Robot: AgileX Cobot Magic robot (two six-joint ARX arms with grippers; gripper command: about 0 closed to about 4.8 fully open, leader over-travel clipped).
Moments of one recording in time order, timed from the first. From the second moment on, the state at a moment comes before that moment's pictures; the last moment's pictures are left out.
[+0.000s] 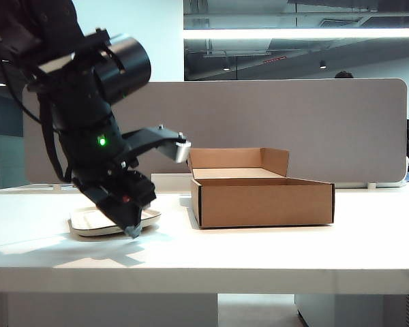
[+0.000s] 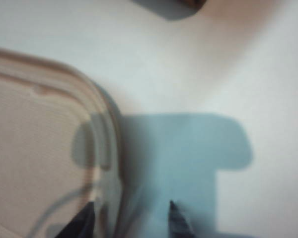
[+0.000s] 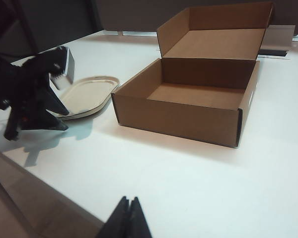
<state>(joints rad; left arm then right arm) -0.59 1.70 0.95 -0.21 -0.17 0.36 -0.05 0.00 0.01 -0.12 -0.62 0.03</state>
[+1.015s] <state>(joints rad) -0.60 1.75 0.95 -0.12 -0.32 0.37 -0.05 0.00 0.01 -0.12 -0.62 0.03</state>
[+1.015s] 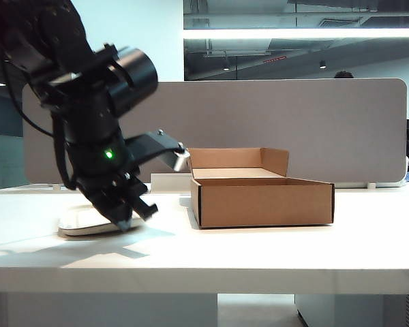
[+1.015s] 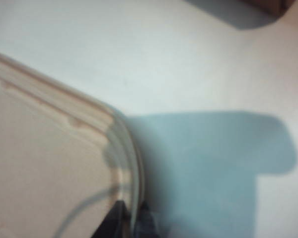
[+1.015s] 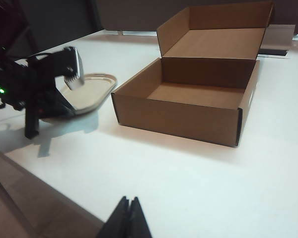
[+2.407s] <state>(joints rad) -0.70 1.65 1.19 0.14 -0.07 0.41 -0.05 0.00 0.01 -0.13 -0.62 0.03</state>
